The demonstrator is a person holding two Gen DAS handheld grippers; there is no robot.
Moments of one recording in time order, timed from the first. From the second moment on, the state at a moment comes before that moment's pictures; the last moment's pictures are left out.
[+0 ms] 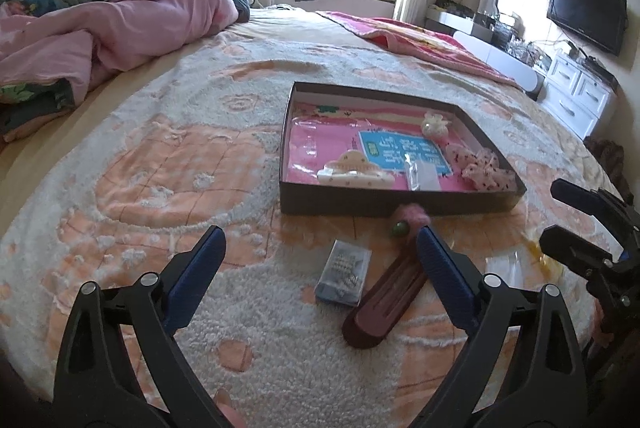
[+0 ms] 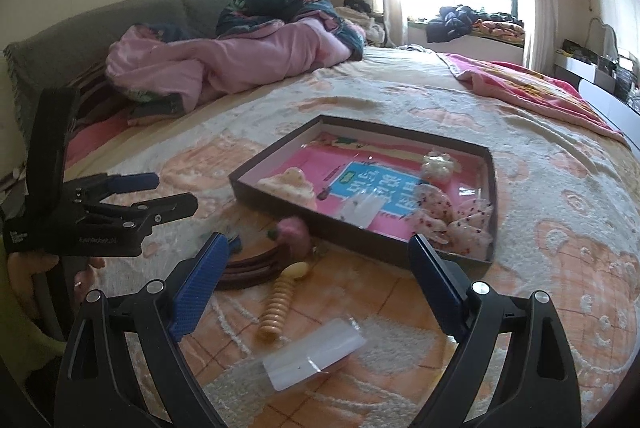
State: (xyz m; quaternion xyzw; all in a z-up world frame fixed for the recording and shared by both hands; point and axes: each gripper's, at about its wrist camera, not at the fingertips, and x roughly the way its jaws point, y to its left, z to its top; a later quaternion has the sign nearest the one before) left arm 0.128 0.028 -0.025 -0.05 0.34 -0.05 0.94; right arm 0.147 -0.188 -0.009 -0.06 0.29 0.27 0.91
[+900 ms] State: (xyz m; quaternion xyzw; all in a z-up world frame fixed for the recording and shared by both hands) left arm 0.148 0.023 -0.071 -0.05 0.41 -0.08 0.91; right arm 0.155 -0.149 -0.071 -0.11 0.38 0.31 0.86
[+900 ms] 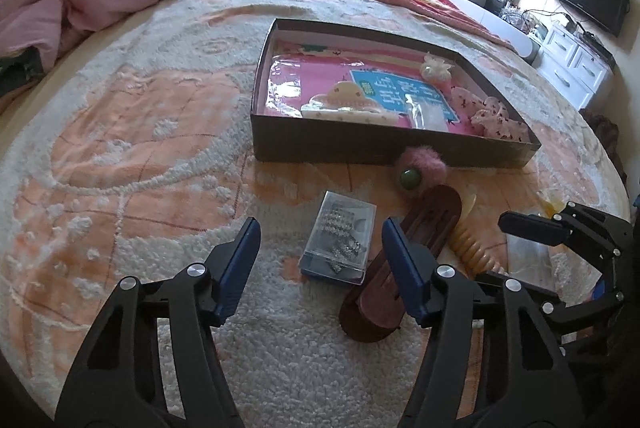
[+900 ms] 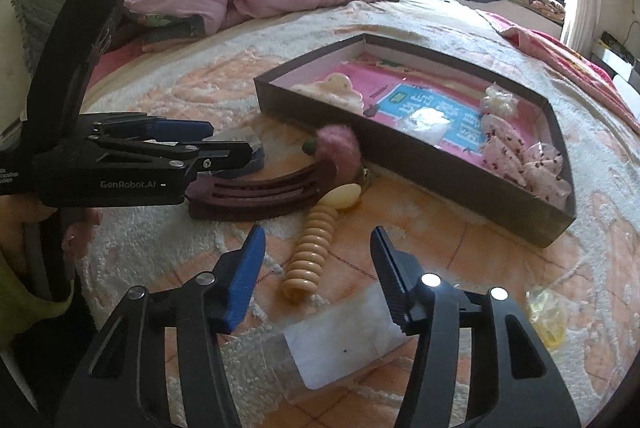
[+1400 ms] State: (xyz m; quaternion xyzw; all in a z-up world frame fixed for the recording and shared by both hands) left arm 0.153 0.015 -0.079 -0.05 0.43 -0.09 0.90; right arm 0.156 -0.143 -0.081 -0.12 0.39 0.31 0.86
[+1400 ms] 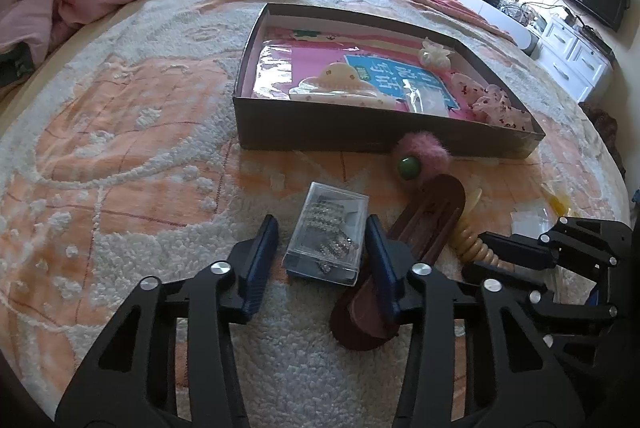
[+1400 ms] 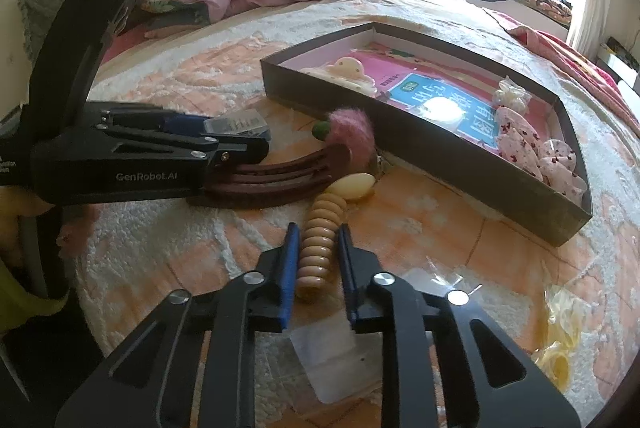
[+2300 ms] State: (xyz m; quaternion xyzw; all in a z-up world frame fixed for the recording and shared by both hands) left arm 0.146 -0.016 -0.040 -0.01 0.39 -0.09 0.92; right arm 0.168 -0.192 -0.045 -0.05 0.35 0.29 0.89
